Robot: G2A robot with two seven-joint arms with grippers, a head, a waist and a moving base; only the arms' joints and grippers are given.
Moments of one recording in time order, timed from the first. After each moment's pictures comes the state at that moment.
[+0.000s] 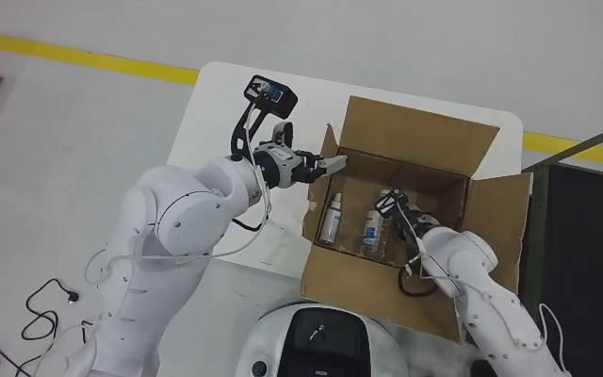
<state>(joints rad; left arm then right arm) 0.75 -1.30 -1.17 -2.00 0.74 0.11 -1.11 -1.15 -1.10 1.19 -1.80 -1.48 -0.17 1.05</state>
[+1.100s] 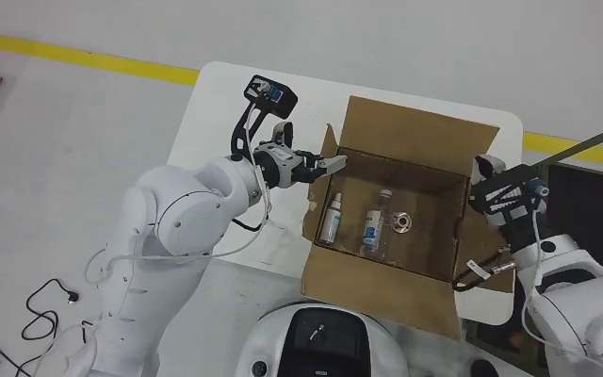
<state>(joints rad) 0.75 -1.30 -1.17 -2.00 0.74 0.11 -1.11 -1.52 -1.07 1.78 -2.34 -1.33 -0.22 0.53</state>
